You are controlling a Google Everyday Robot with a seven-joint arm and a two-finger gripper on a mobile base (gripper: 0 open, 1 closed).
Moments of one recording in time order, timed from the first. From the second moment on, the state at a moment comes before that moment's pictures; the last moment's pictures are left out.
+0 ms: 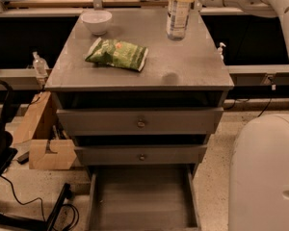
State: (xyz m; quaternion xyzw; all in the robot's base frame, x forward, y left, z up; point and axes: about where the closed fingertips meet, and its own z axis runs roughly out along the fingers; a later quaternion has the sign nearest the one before) arm 0.804 -0.116 1.036 -0.34 0.68 0.30 0.58
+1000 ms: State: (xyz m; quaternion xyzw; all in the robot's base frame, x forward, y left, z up) arm 0.901 -0.109 1.008 -0.27 0.71 0.21 0.61
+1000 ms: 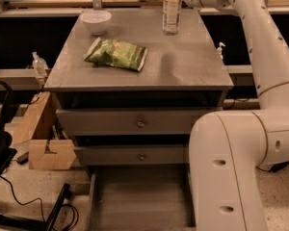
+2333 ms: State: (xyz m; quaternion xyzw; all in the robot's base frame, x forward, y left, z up) arm 0.935 -0.147 0.952 -0.21 0.74 0.20 0.61
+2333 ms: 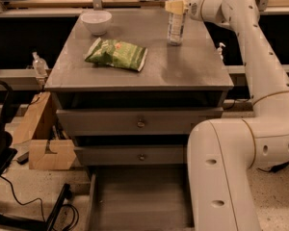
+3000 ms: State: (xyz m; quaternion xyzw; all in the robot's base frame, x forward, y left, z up) arm 0.936 -0.145 0.946 -0.23 0.75 0.18 0.60
